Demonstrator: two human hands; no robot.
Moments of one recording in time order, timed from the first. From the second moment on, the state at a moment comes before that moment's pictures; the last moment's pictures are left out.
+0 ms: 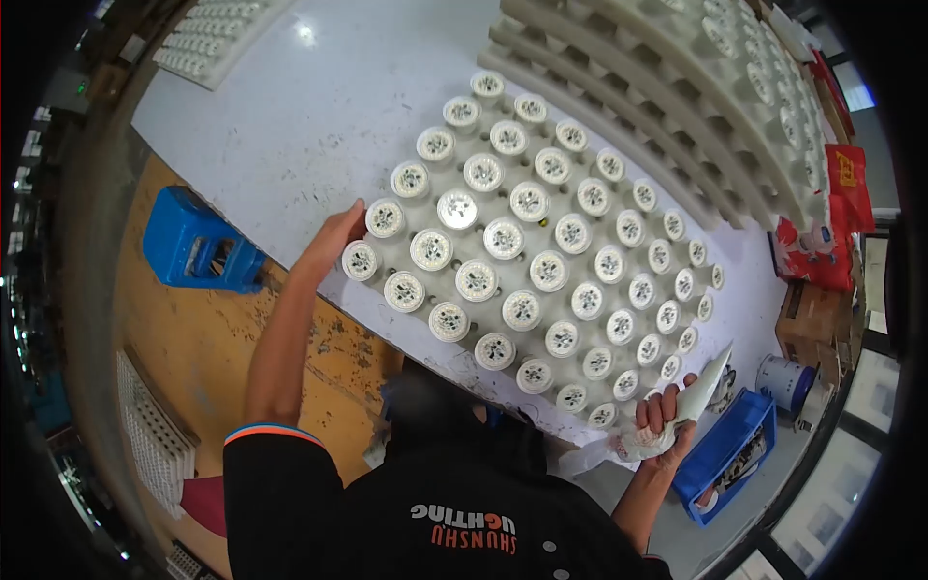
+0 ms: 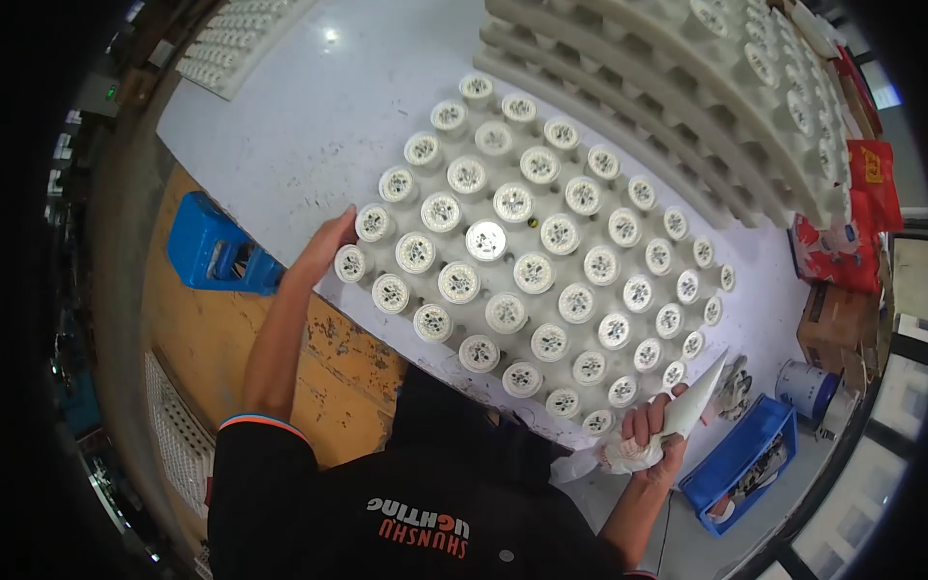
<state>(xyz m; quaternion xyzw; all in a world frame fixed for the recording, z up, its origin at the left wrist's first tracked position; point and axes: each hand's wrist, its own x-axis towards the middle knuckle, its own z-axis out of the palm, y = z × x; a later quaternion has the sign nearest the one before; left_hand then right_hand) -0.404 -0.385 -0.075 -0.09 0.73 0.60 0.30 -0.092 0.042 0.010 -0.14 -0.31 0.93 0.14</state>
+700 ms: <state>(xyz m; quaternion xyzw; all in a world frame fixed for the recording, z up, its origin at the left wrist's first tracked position) -0.124 -0.405 -0.219 0.23 0.76 0.54 0.28 0.004 -0.131 -0.107 -0.35 -0.50 0.70 0.36</state>
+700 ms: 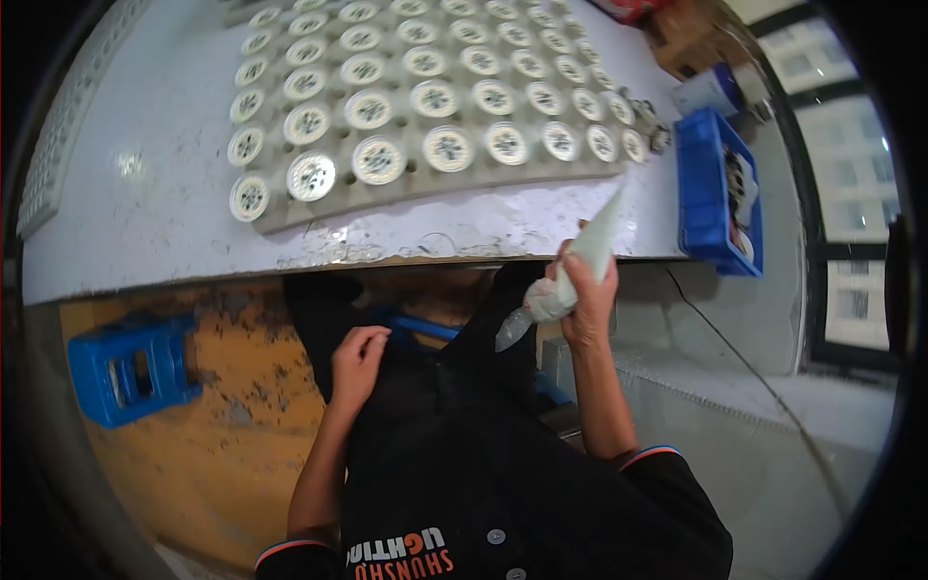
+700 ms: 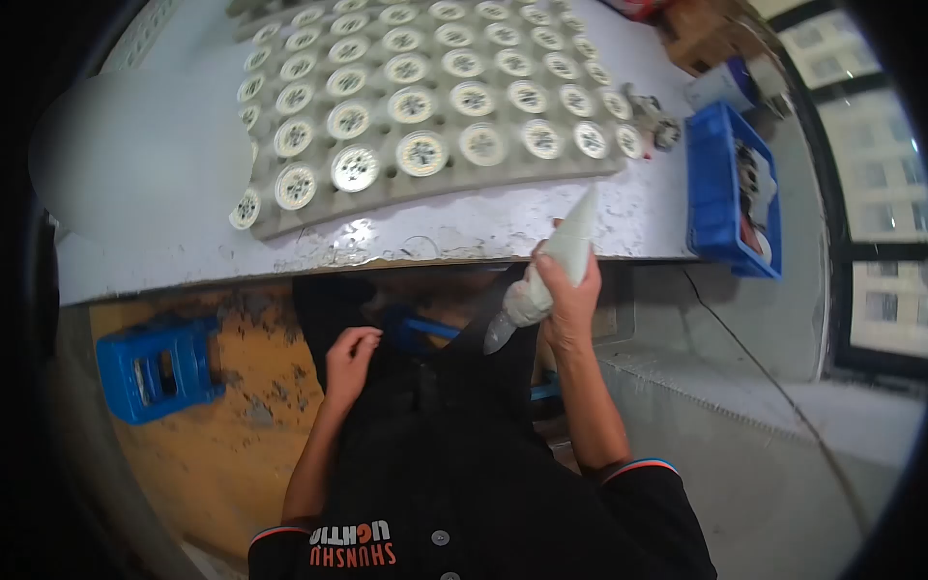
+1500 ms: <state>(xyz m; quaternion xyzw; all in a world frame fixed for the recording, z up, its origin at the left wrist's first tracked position) -0.161 -0.253 -0.362 0.42 0.66 0.17 0.60 0.016 0.013 -0.169 -0.51 -0.35 0.57 0.55</state>
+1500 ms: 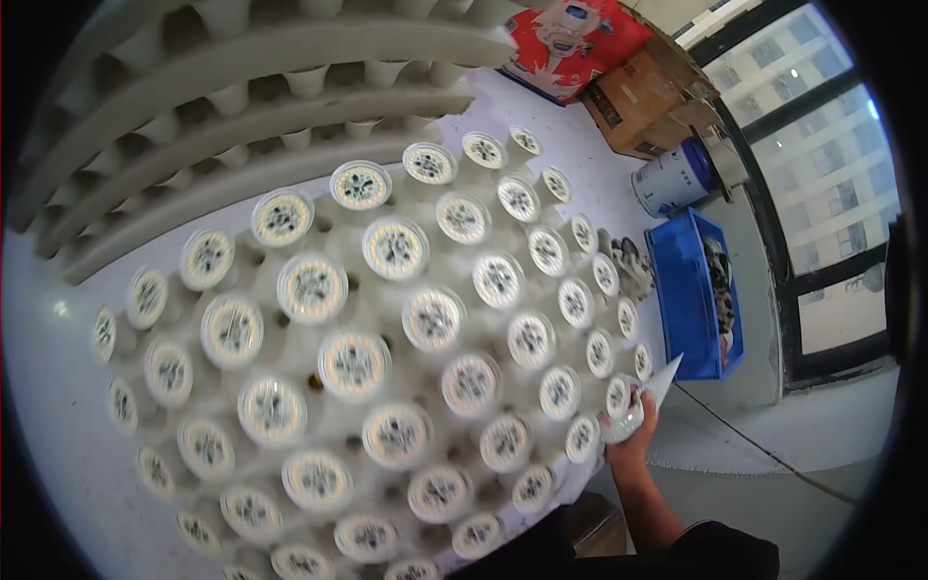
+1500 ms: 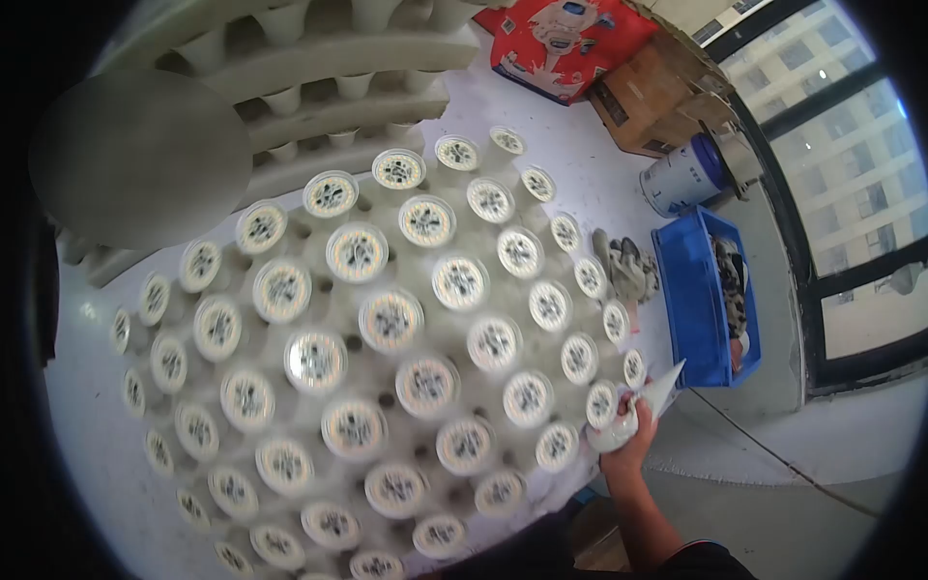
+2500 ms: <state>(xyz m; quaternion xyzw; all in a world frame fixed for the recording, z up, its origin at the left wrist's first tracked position) -0.199 -0.415 -0.144 0.28 0.74 0.47 0.39 0.030 -0.047 -0.102 -0.14 -0.35 0.80 0.47</state>
